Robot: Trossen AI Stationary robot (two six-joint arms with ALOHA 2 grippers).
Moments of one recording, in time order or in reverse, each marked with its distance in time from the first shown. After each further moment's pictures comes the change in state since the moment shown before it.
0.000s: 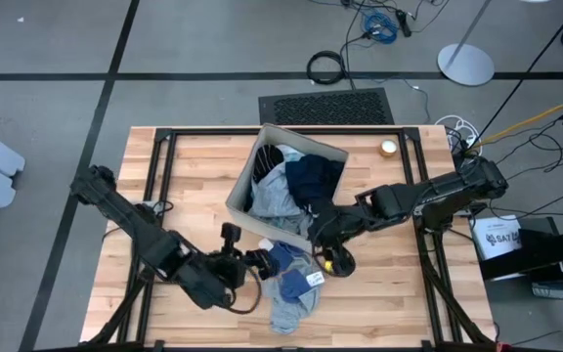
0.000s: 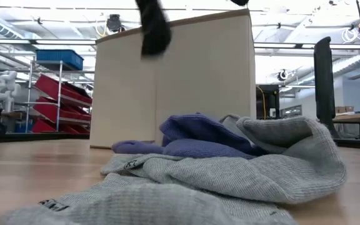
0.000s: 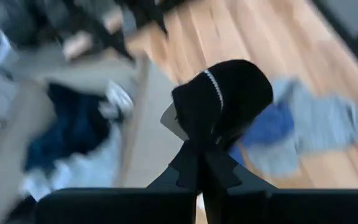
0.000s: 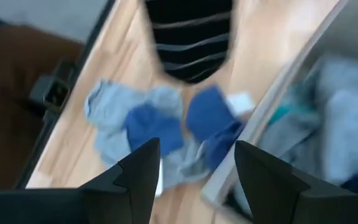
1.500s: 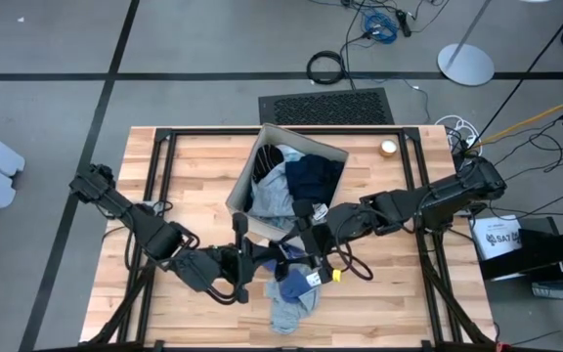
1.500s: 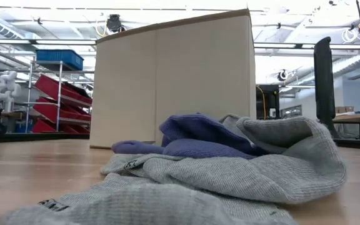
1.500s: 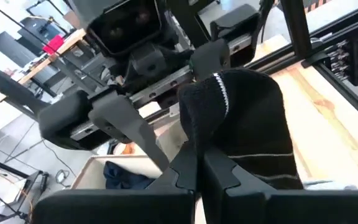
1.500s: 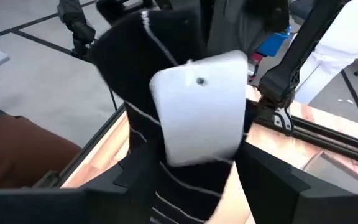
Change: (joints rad) left arm 0.054 -0.010 0.001 0.461 -0.094 0.332; right arm 0.053 0.022 -0.001 0.494 0.075 -0.174
